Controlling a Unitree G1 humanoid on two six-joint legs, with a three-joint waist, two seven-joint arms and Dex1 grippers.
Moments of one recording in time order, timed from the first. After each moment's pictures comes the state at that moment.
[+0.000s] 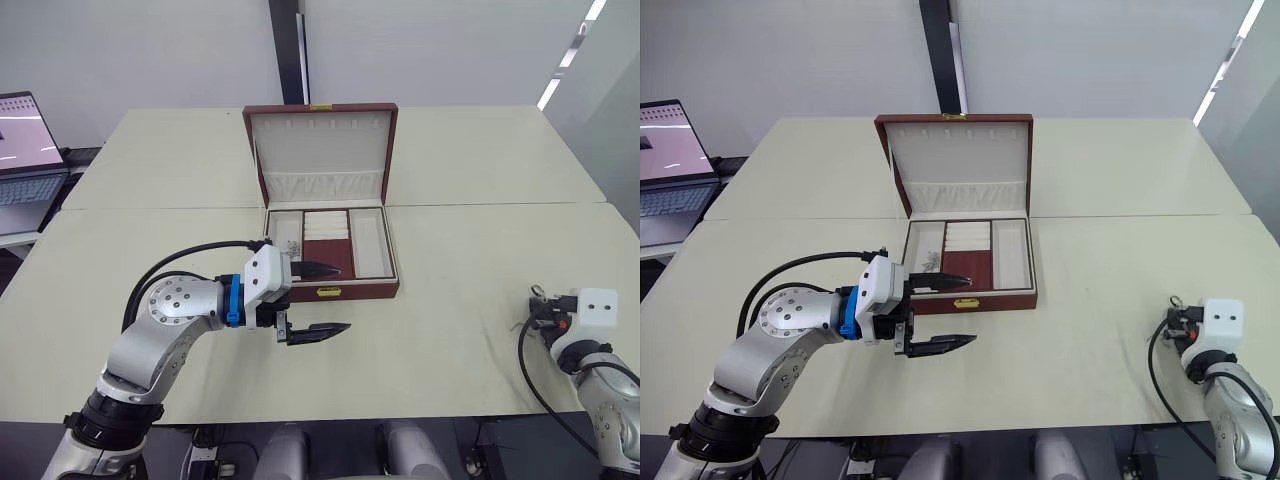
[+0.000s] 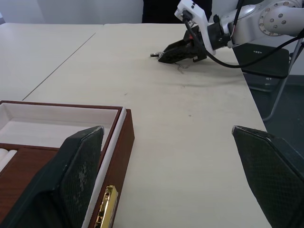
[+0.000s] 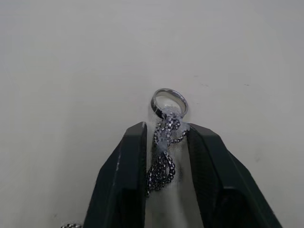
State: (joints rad) left arm -0.26 0.66 -0.11 -0.38 -0.49 0.37 -1.06; right arm 0.13 -0.42 -0.41 -0.22 0.33 0.50 0.23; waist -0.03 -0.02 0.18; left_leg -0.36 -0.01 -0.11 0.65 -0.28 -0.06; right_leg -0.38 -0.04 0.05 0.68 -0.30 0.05
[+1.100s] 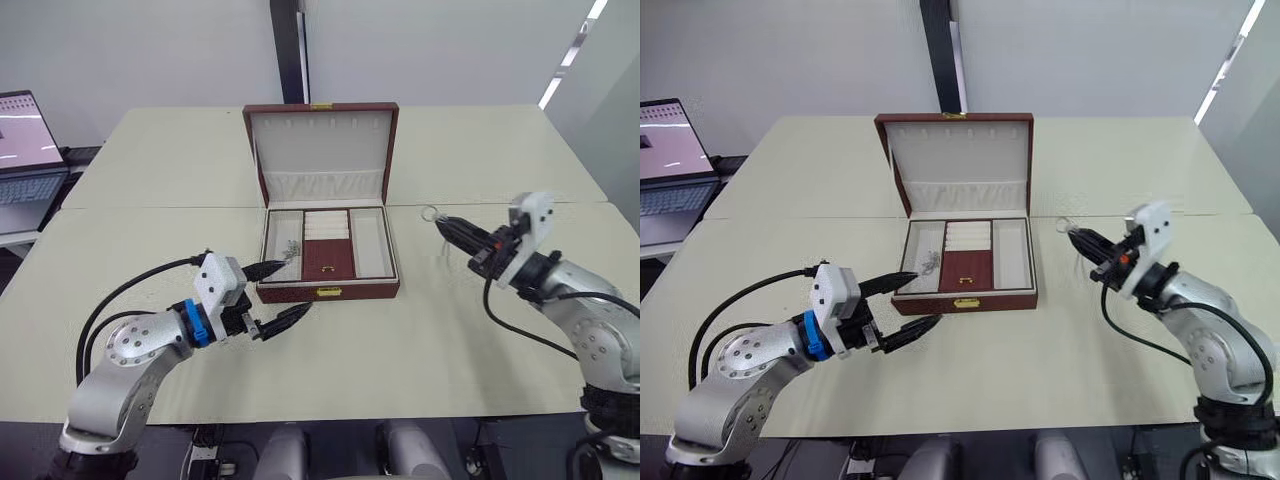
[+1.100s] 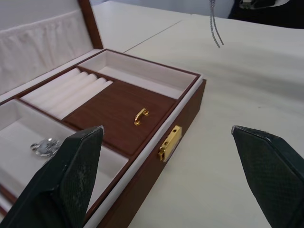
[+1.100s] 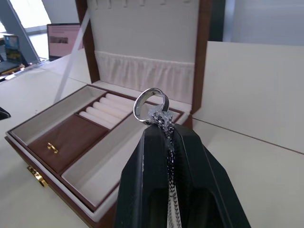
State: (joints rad) left arm 0.03 0.63 0.11 -0.47 -0.50 0.38 -0.81; right arm -0.32 -0.54 -0.17 -0.38 0.66 0.71 0.56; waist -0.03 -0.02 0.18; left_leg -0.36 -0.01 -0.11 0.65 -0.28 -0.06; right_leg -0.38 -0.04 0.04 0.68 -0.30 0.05
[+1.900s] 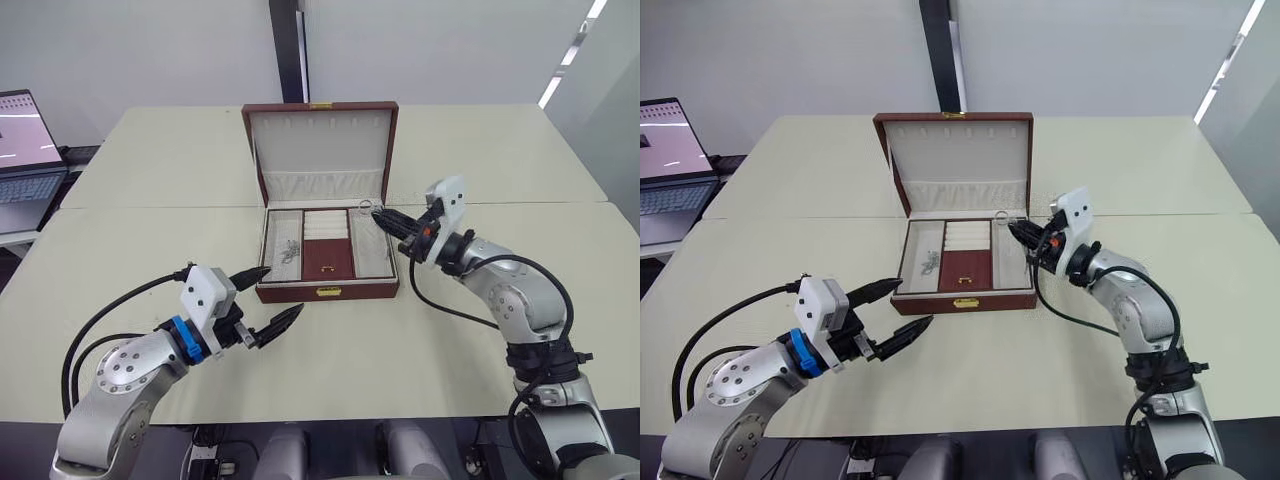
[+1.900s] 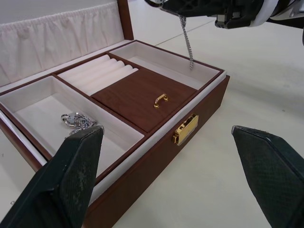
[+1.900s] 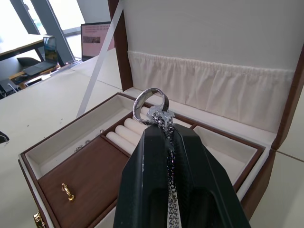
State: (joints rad) left arm 0.12 0.59 0.14 -0.55 -0.51 0.38 -0.70; right arm -0.53 -0.34 0.04 -0.11 0.49 0.61 0.57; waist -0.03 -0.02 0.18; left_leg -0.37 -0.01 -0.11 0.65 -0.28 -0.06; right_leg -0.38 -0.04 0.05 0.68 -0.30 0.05
